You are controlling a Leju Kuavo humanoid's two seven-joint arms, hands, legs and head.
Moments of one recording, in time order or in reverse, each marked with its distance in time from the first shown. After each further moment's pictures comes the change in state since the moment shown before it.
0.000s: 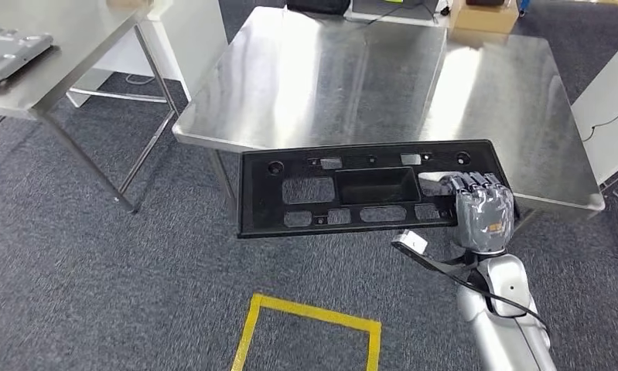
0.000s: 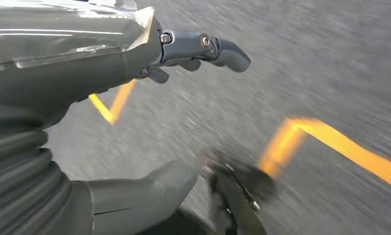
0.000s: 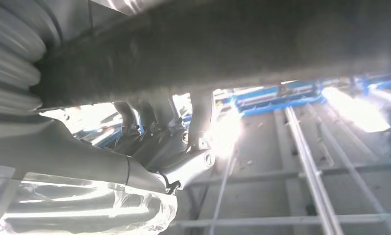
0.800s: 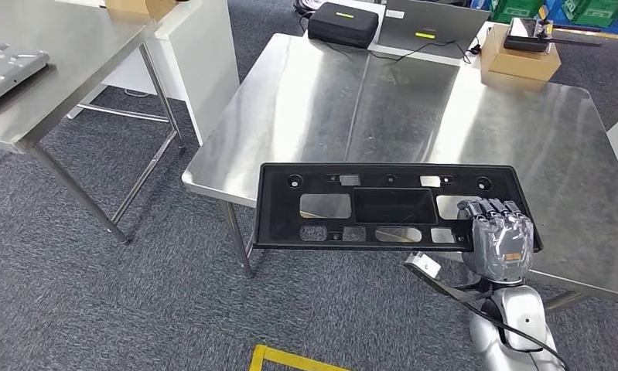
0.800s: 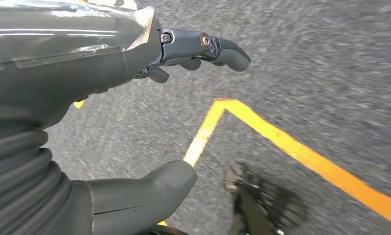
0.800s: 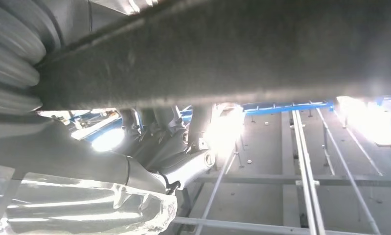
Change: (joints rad) left arm 0.013 0.028 0.000 -0.002 0.010 -0.102 -0.037; right arm 0.147 -0.006 -0.080 -0.099 0.068 0.000 0.045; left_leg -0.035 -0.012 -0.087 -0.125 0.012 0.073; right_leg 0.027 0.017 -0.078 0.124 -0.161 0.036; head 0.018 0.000
